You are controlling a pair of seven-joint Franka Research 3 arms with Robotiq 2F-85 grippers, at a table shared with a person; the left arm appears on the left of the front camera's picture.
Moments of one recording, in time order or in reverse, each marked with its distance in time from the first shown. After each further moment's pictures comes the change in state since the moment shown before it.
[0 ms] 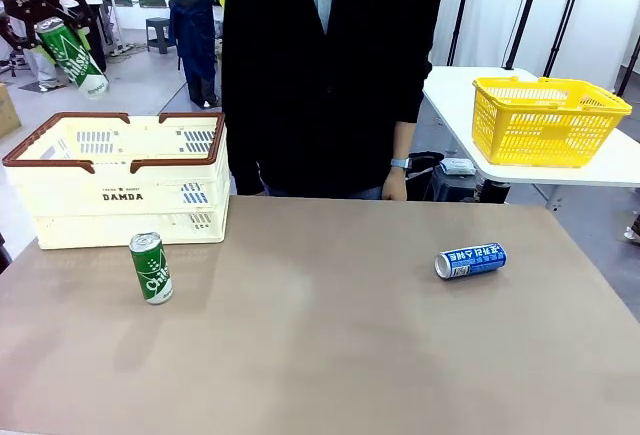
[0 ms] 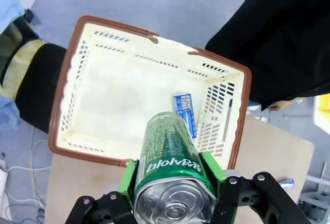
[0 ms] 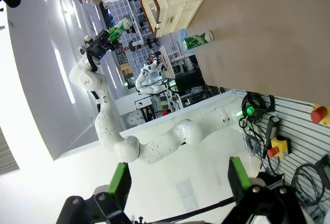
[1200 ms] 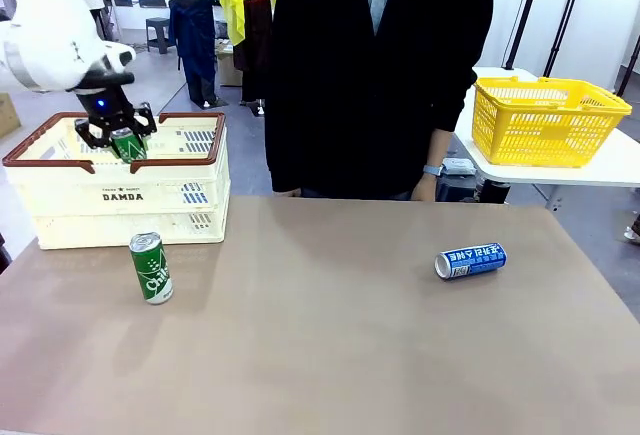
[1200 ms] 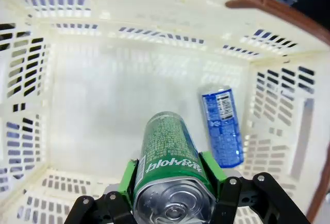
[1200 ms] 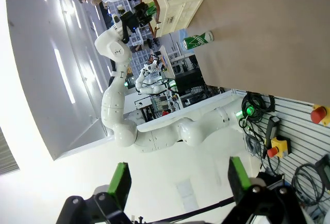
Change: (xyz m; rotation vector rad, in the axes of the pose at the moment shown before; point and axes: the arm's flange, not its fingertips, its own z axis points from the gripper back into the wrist) left arm -0.034 -0.011 -0.231 0.130 0.104 -0.153; right arm 0.000 0.000 0.000 0.000 0.000 0.000
